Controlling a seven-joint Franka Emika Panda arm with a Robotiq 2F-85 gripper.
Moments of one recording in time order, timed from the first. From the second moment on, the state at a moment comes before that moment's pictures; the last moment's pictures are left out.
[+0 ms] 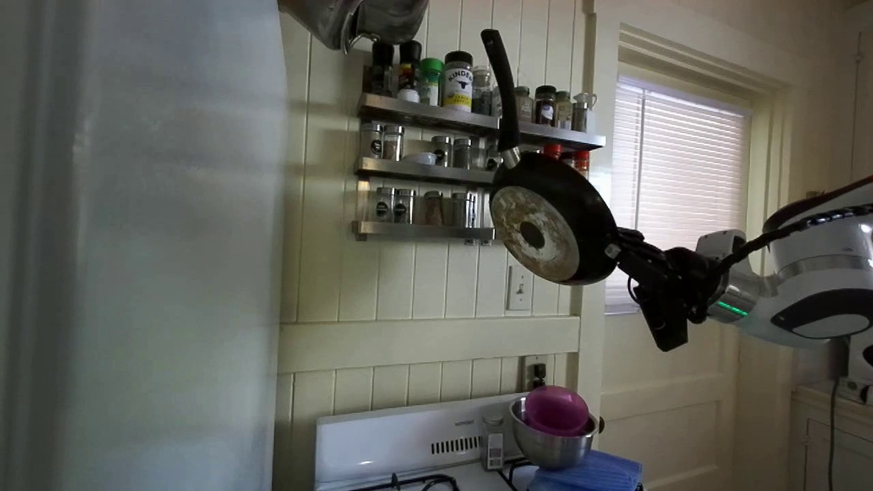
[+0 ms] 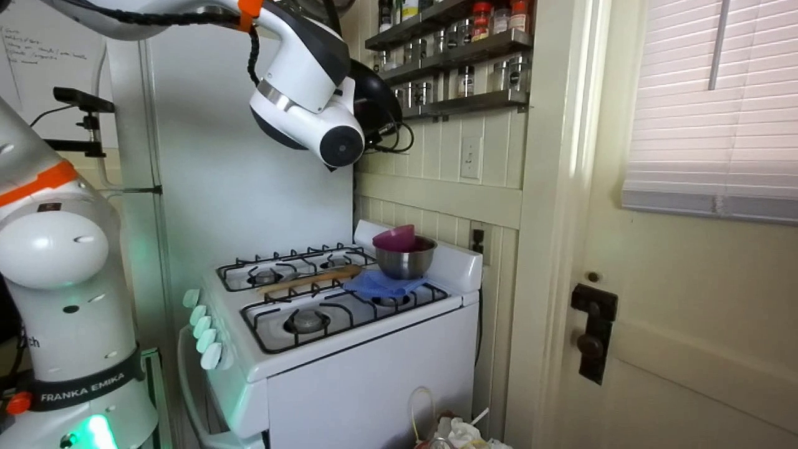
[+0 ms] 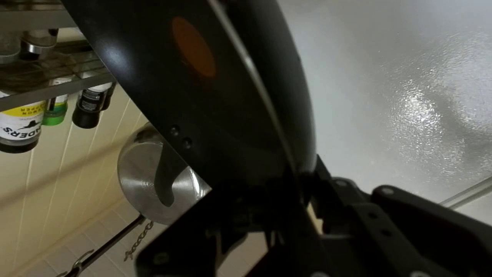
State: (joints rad) arm -0.01 -0.53 -0.29 -2.59 1.76 1.53 -2.71
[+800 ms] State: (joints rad) arm -0.14 -0.55 -0.18 -2.59 1.84 1.43 -2.55
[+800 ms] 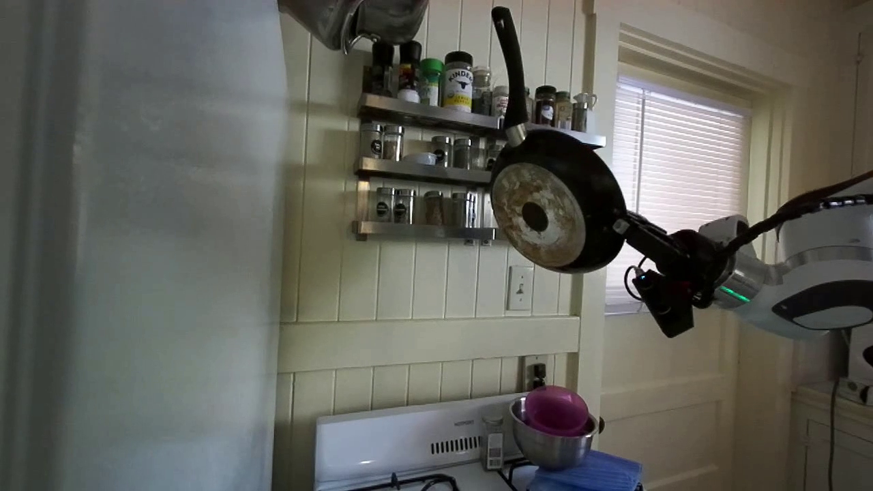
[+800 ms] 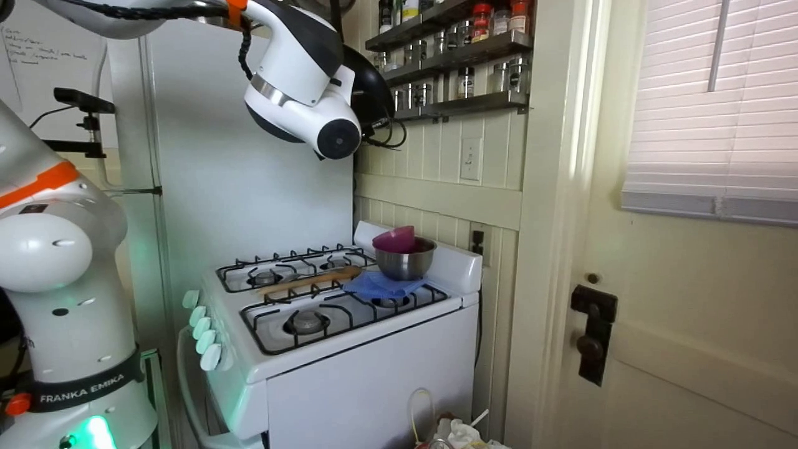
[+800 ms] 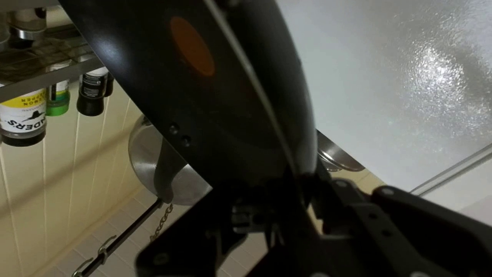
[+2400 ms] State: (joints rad) arm -0.16 -0.58 0.01 -2.51 2.09 1.51 -2.46
